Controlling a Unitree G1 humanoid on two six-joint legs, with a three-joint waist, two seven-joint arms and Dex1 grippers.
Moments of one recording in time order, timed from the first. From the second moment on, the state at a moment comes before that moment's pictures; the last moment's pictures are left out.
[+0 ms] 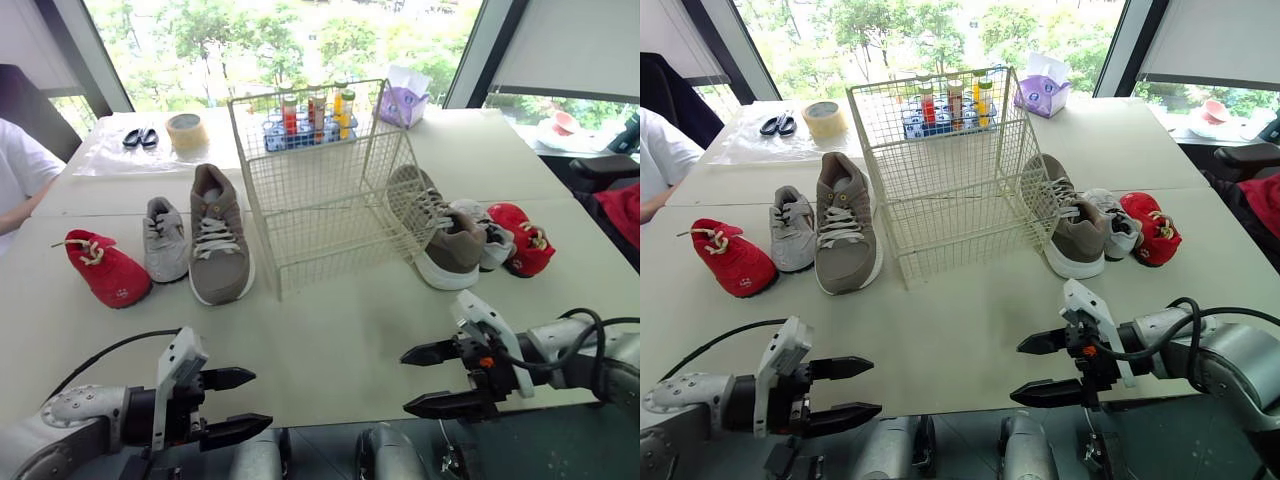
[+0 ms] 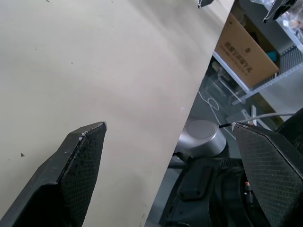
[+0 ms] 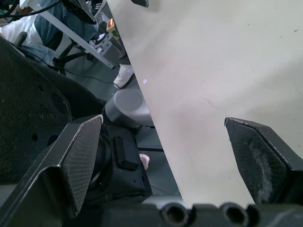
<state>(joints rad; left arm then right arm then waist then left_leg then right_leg) 0.37 0.86 0.21 -0.67 -0.89 0.75 -0.89 -0.07 -1.05 -0.04 -0.55 0.91 0.98 1.07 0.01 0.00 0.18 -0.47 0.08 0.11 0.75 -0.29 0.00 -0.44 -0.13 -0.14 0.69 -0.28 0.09</state>
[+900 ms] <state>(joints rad) 0.20 0.81 0.16 -0.64 -0.88 0.80 -0.83 -0.16 -1.21 -0.09 -0.48 0.82 0.96 1.14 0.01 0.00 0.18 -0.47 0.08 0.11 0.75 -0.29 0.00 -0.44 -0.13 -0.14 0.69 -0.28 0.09</state>
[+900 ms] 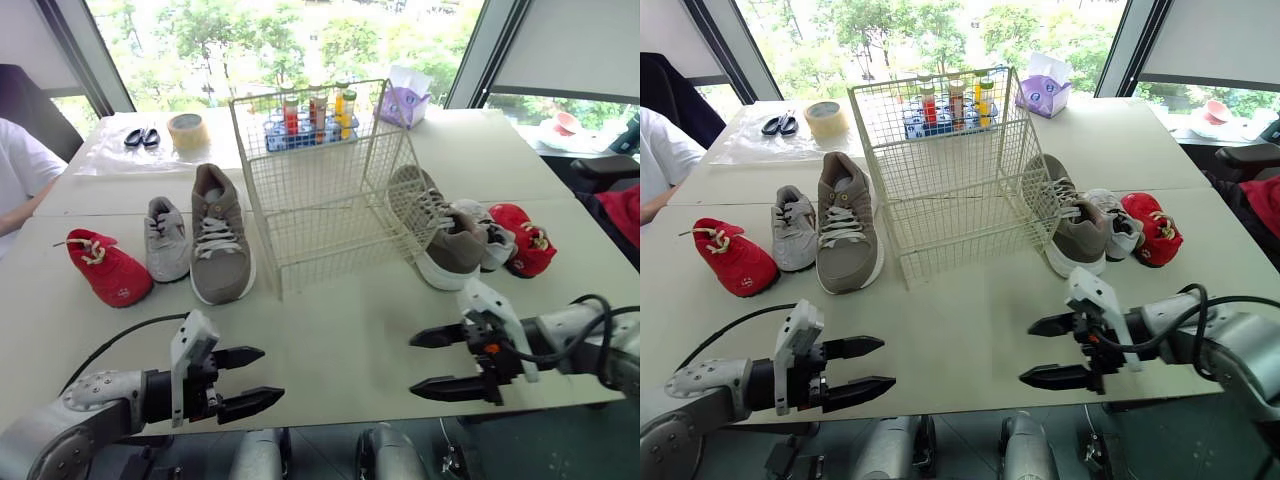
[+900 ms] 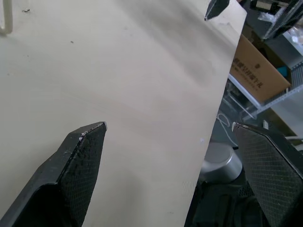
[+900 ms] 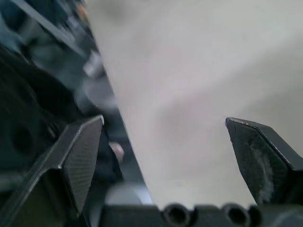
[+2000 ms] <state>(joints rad) -0.29 1.03 0.30 -0.71 -1.36 0.95 -0.61 -1.27 -0.82 0.69 0.49 0.13 0.17 1.61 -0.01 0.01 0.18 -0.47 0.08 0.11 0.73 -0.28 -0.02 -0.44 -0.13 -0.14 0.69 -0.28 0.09</state>
